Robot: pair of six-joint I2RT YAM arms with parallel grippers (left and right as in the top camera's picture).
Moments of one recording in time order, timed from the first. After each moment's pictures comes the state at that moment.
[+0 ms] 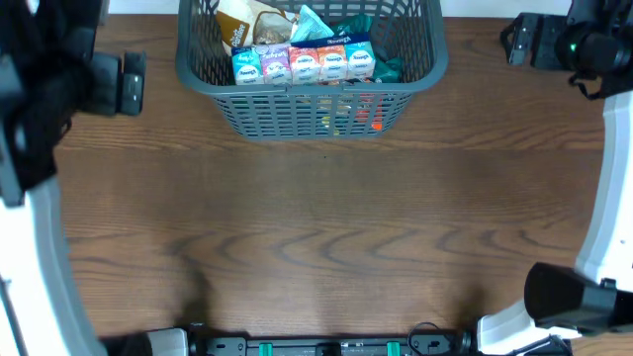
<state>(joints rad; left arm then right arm) 0.10 1.49 2.16 -1.37 0.04 0.32 -0.16 1.74 2.14 -1.22 -0.10 -0.02</state>
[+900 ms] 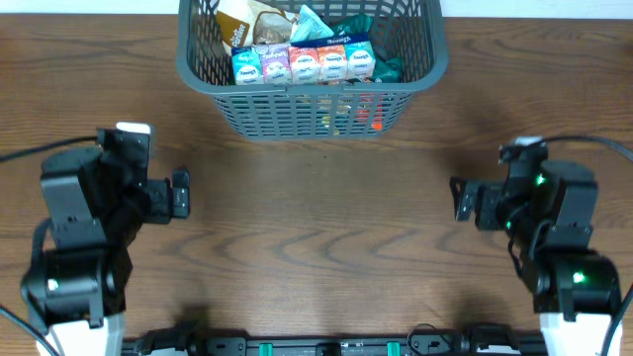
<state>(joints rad) 0.10 0.87 1.05 -0.88 0.11 0.16 -0.03 0.83 0.89 -0.83 -0.05 -0.01</state>
